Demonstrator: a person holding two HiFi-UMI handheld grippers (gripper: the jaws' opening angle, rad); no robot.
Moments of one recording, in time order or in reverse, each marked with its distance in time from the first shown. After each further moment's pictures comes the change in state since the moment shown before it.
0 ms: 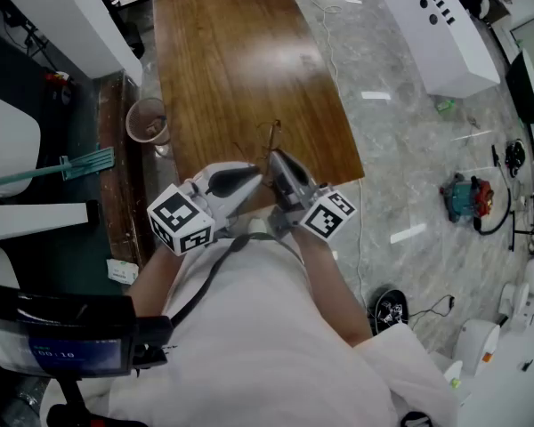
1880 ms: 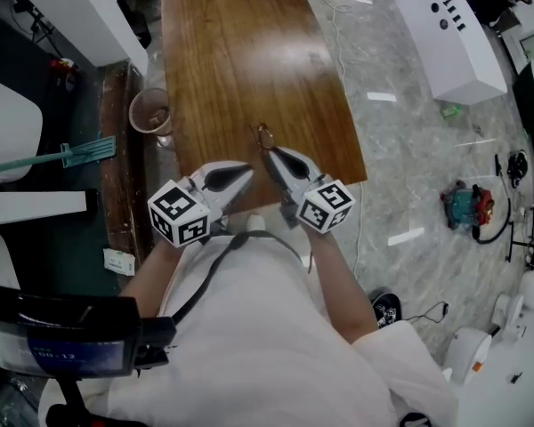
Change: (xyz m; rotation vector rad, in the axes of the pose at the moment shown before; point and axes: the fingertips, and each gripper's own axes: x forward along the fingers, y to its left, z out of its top) left arm -0.008 0.028 -0.031 -0.121 0.031 0.093; right arm 0.008 -0.033 -0.031 -0.336 0.274 -0.027
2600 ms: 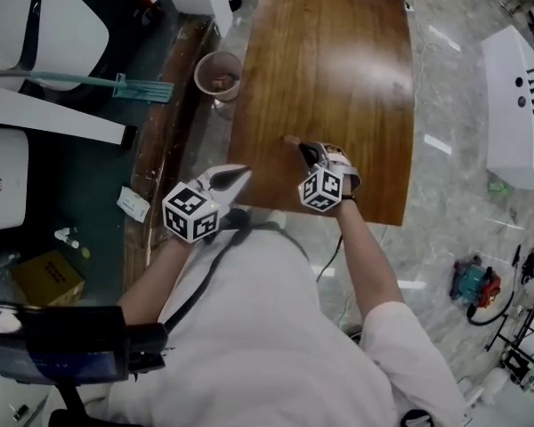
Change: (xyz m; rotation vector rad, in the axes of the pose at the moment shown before) left arm -0.079 0.076 -0.081 -0.168 0.018 0.476; right arm 0.103 -0.088 -0.170 -1.257 0.684 0.186
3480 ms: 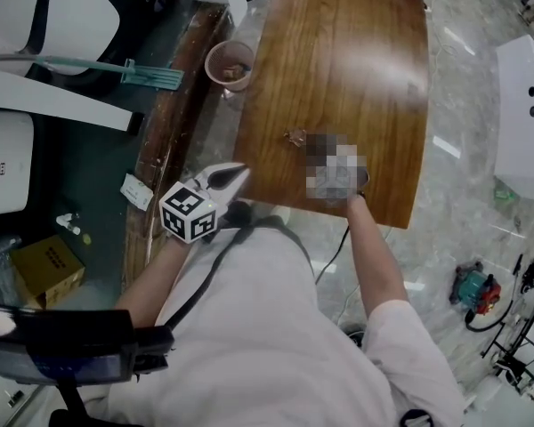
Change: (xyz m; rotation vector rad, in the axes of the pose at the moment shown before) left arm -0.019 0.015 -0.014 -0.036 -0.004 0.057; right arm 0.024 0.006 -0.008 0.095 -0.015 0.068
